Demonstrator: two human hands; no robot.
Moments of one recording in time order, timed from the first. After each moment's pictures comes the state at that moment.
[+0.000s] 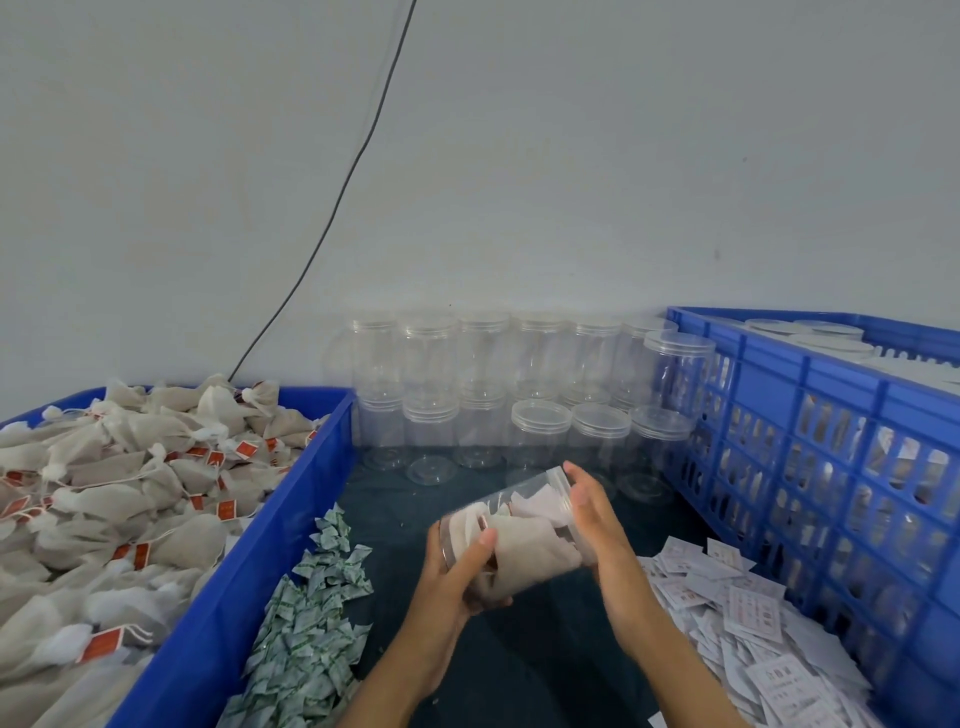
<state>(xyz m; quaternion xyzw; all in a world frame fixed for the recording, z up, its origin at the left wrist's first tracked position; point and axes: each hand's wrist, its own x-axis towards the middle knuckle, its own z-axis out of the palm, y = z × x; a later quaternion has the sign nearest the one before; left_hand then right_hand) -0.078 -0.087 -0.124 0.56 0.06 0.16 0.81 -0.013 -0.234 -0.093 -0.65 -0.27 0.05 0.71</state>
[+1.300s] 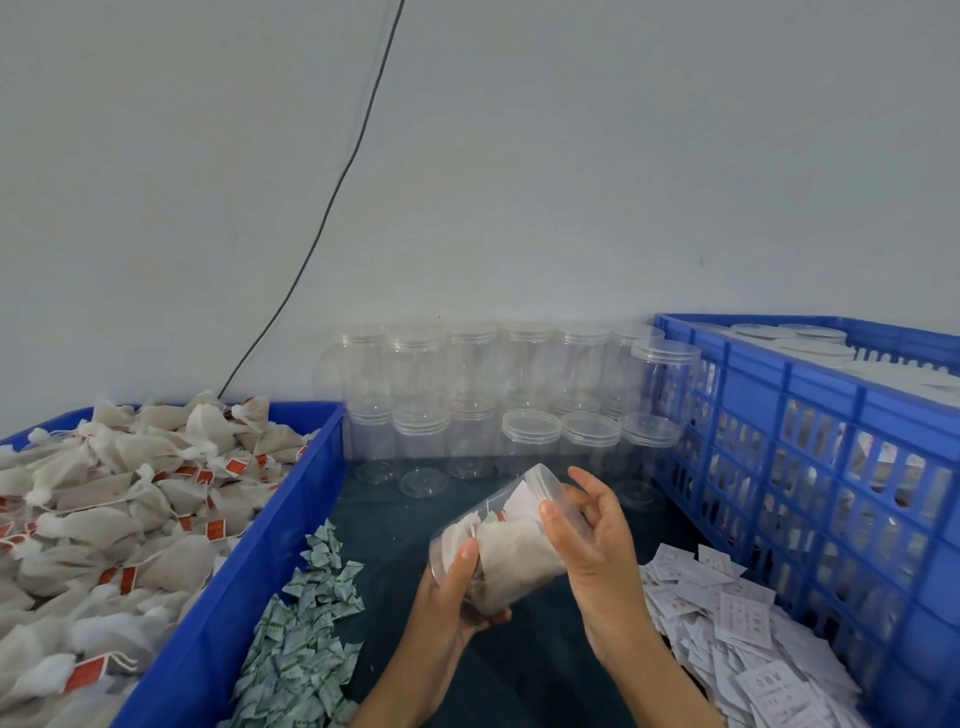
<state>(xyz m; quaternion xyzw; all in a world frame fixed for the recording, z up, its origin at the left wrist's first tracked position) -0.075 -0.095 -0.125 0.57 0.02 0.15 0.81 -0.016 -0.224 -0.086 -0.60 -0.20 -0.03 0.77</state>
